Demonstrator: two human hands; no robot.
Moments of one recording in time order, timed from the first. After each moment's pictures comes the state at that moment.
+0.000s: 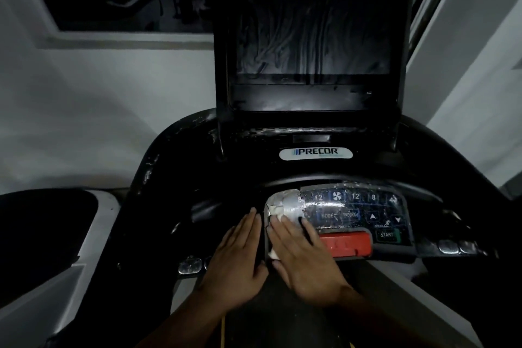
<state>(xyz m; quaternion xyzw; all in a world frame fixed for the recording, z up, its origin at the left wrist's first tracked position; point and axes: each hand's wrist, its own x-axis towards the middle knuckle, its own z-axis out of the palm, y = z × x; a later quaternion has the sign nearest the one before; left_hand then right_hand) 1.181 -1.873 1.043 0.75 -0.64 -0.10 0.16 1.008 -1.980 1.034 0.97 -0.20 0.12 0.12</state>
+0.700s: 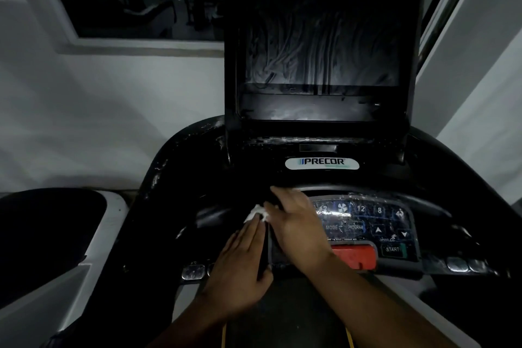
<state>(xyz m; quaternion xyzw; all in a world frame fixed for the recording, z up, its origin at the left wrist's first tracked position) 1.178 -1.878 1.056 0.76 -0.62 -0.09 0.17 1.072 -2.016 1.084 0.93 -0.23 0.27 0.05</state>
